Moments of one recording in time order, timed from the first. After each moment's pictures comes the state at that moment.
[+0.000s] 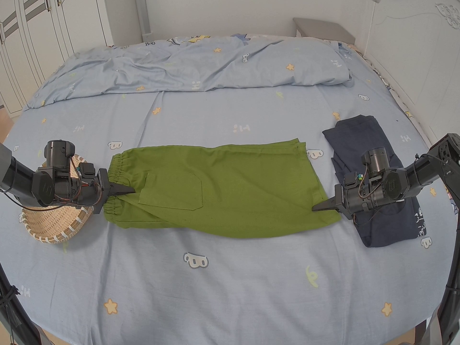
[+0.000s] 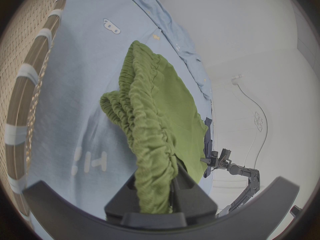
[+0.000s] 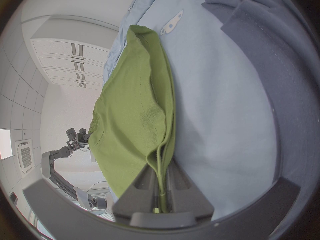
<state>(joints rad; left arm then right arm) 0.12 1.99 -1.07 -0.24 -0.80 -0.50 0.10 2.23 -1.28 -0.03 0.76 0.31</state>
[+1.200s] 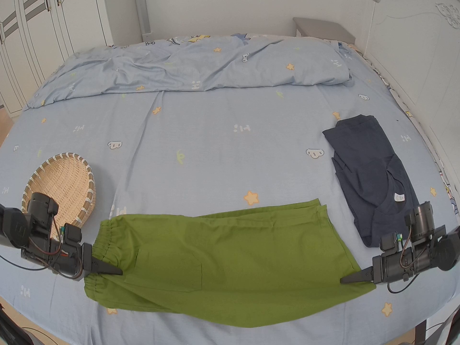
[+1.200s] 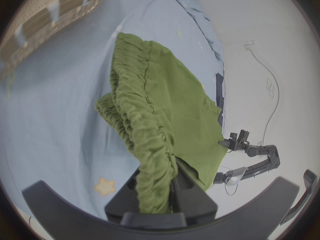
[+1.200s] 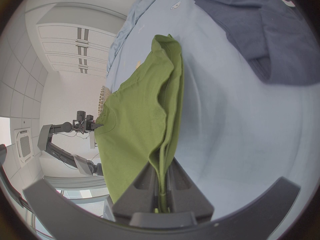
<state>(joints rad) 0.17 1.70 -0.63 0.13 -0.79 -0.07 0.11 1.74 -0.39 -0.34 0.76 0.22</state>
